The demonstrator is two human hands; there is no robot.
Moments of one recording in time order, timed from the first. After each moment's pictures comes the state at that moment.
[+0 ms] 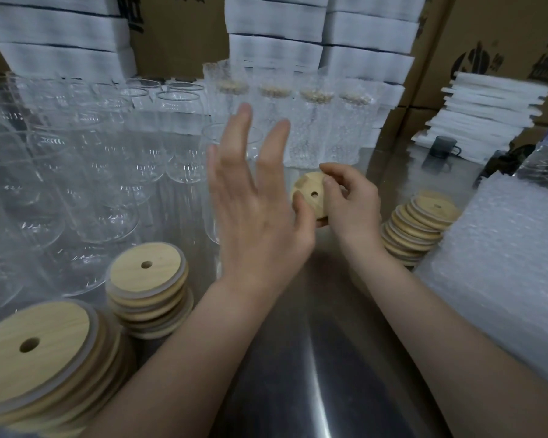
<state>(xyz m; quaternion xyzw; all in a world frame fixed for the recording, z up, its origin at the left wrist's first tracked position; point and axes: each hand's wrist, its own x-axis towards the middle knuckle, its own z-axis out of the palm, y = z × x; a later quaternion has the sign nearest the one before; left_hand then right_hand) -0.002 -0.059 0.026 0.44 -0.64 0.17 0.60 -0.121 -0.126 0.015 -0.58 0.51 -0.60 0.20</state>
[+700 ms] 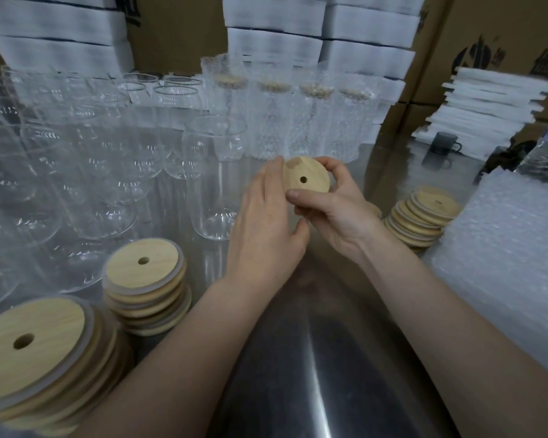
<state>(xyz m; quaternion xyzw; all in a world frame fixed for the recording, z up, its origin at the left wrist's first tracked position) -0.003 -0.079 -0.003 0.53 -0.69 -0.06 0.48 -0.116 -0.124 0.019 -0.49 0.33 -0.56 0.58</state>
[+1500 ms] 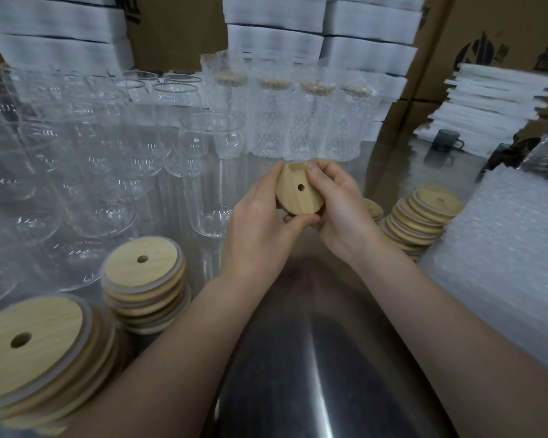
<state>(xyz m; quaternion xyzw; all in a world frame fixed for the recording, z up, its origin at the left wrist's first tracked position) 0.000 -0.081 -0.002 0.52 -0.64 -0.13 0.55 -0.112 -0.118 0.022 -0.47 0.34 -0.56 0.59</state>
